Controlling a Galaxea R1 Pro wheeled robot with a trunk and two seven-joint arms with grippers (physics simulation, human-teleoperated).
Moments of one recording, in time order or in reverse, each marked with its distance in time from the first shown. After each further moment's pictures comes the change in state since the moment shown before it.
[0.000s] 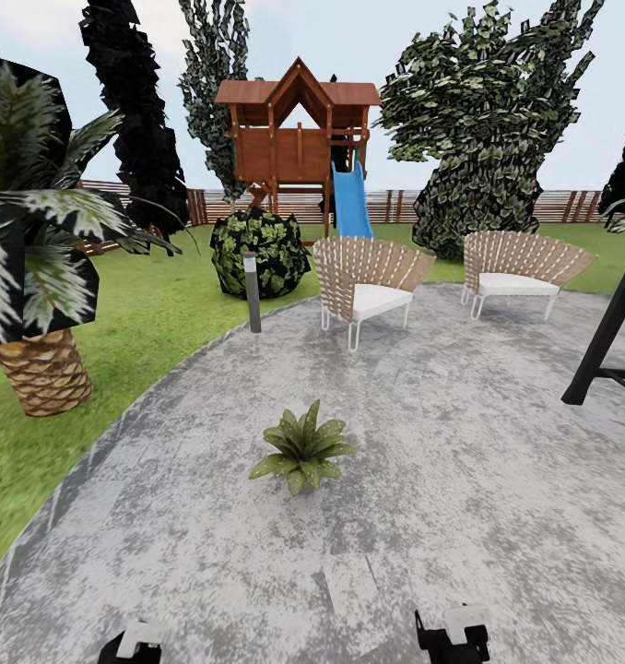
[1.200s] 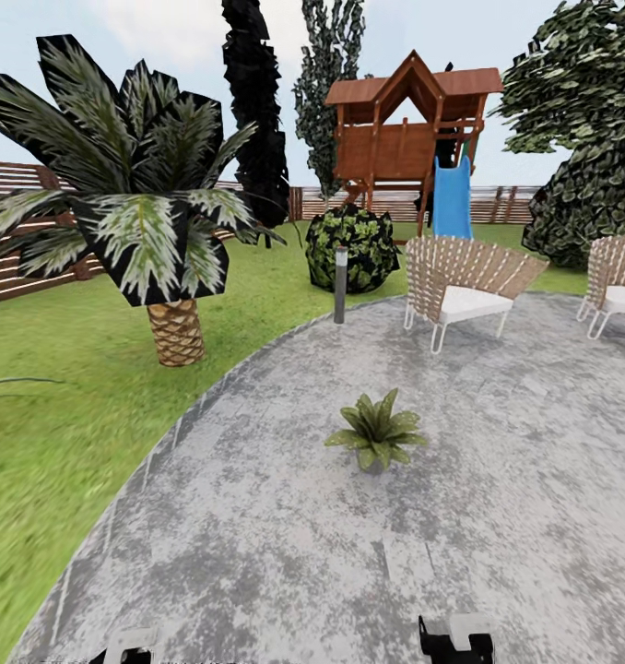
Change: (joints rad) left arm 0.023 0.004 0.010 -0.005 0.169 -0.002 0.003; right arm 0.001 0.004 -0.073 0.021 0.002 0.001 0.003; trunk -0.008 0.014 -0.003
